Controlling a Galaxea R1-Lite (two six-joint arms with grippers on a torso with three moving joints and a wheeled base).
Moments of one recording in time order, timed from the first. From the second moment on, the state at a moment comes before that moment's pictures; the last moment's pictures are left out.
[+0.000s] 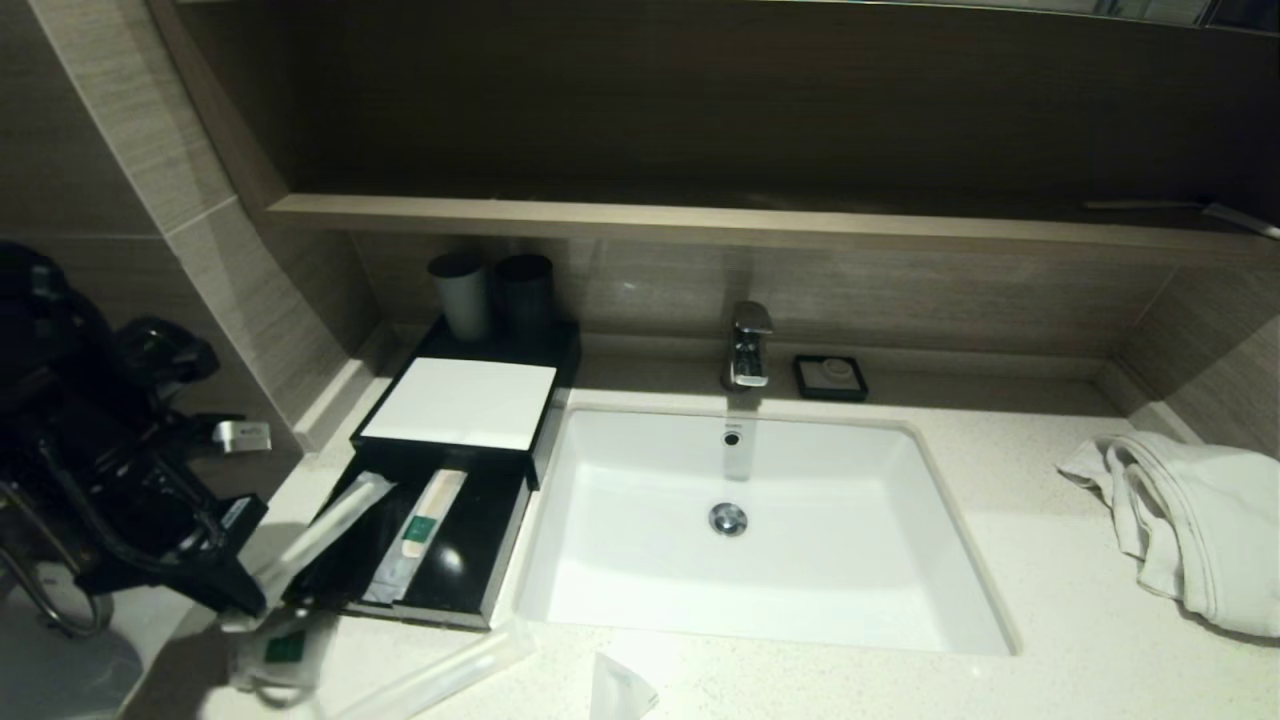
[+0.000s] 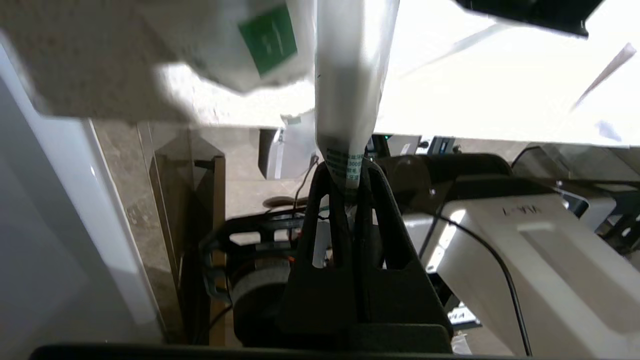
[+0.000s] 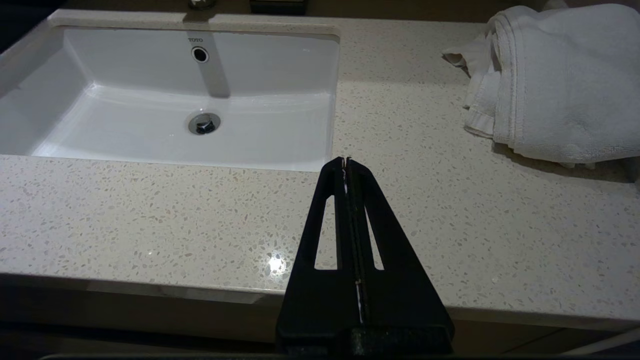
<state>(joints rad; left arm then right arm) 0.11 1.78 -1.34 1.07 -0.27 0.05 0.00 0.00 0.00 0.00 0.00 0.00</state>
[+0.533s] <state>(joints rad) 0.08 1.87 -1.35 0.93 -0.27 0.04 0.00 0.00 0.00 0.00 0.00 0.00</state>
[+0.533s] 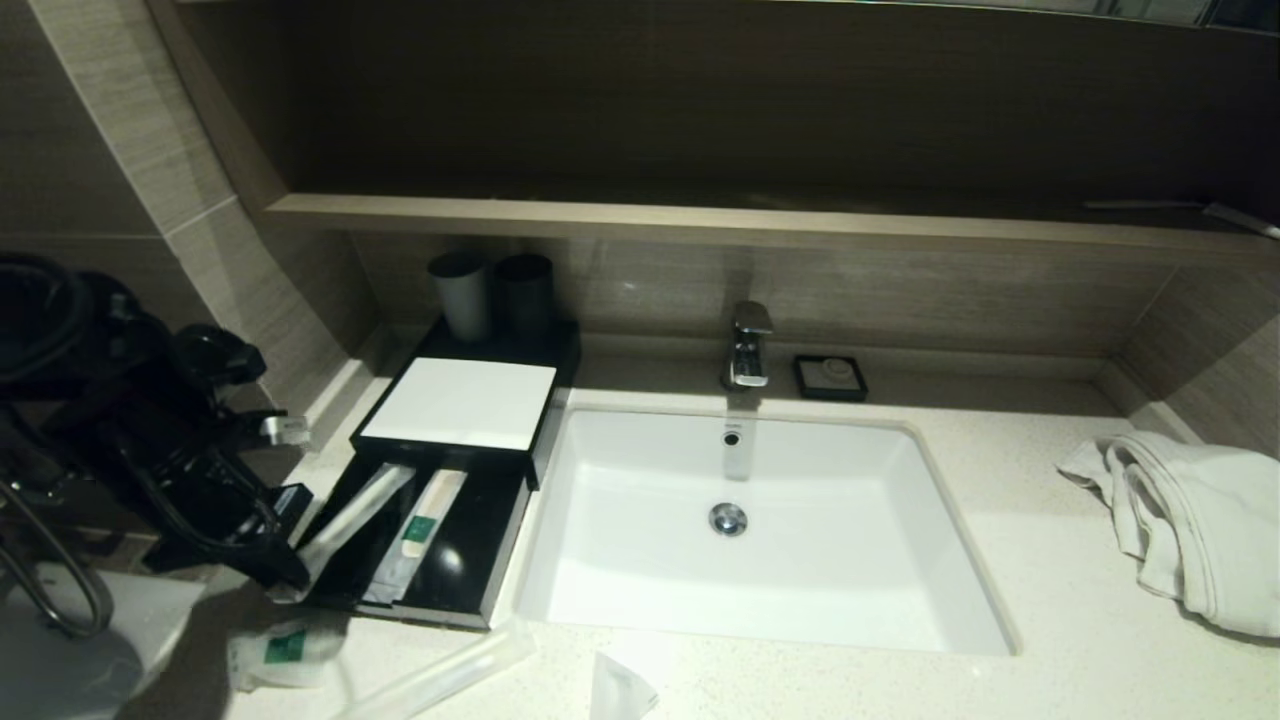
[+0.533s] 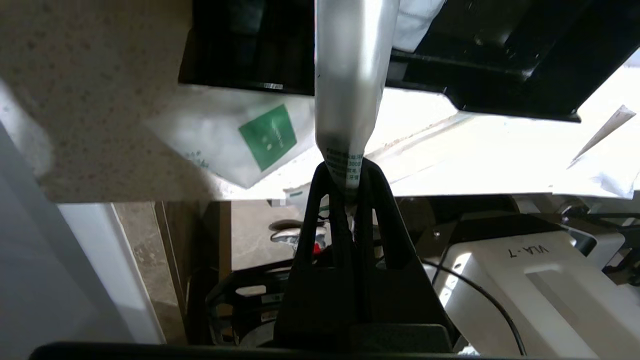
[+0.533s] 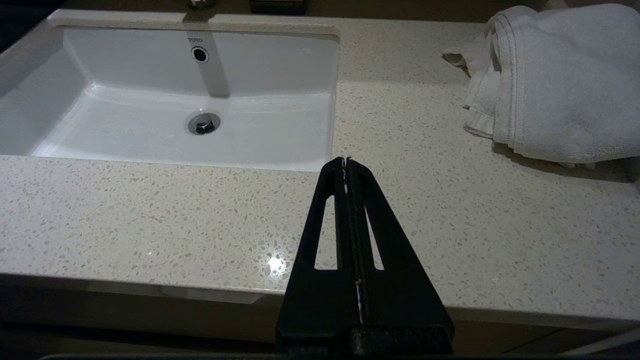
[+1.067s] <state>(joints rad) 0.04 1.91 -1.35 0.81 -0.27 0.02 0.00 0.00 0.00 0.00 0.00 0.00</state>
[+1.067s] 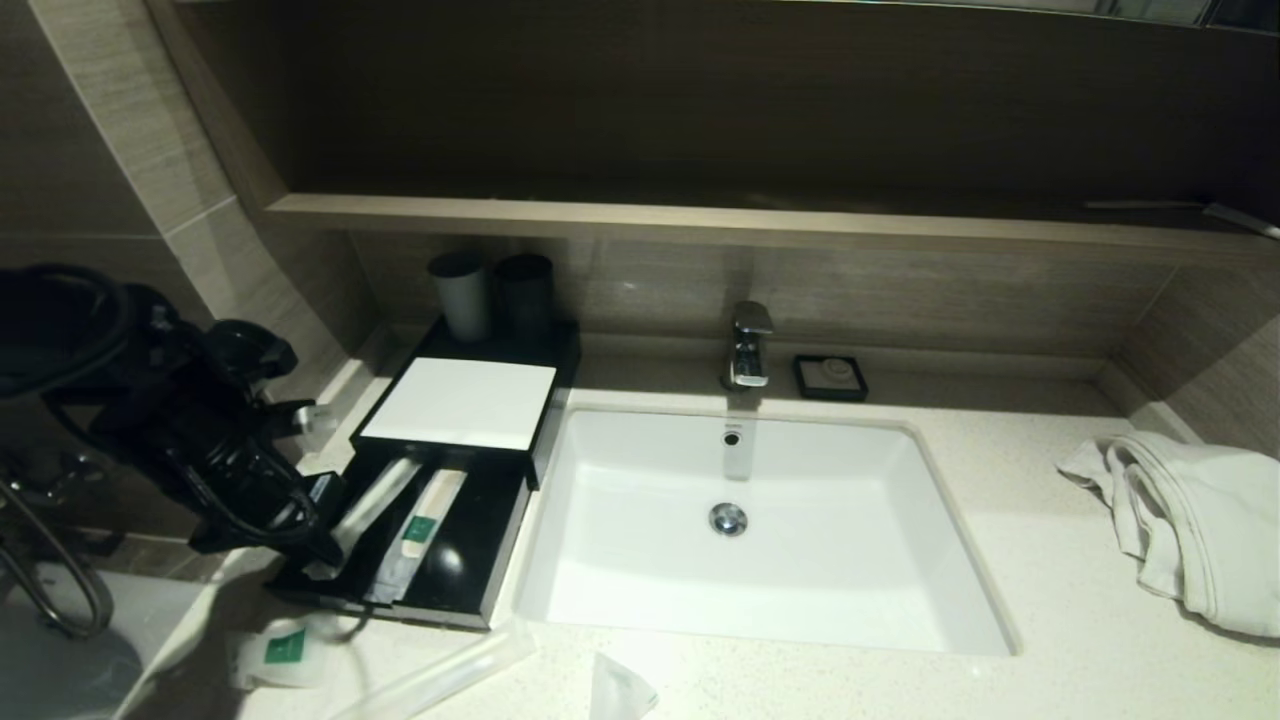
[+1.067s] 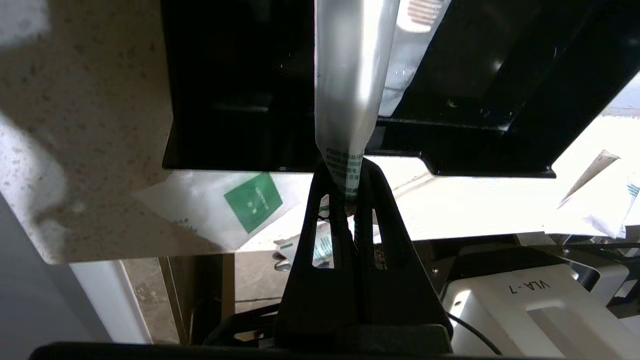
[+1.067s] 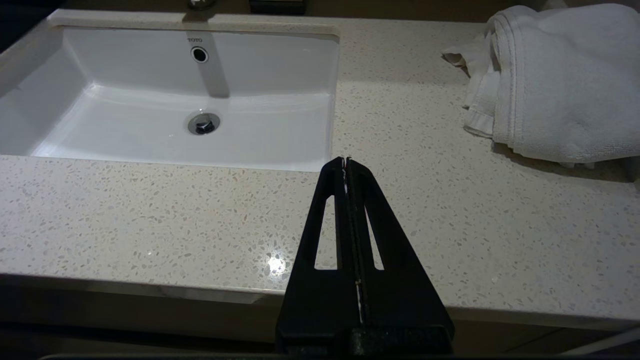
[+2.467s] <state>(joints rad) 0.02 1.97 -1.34 0.62 -0.23 0.03 0.00 0.00 0.00 0.00 0.00 0.00</state>
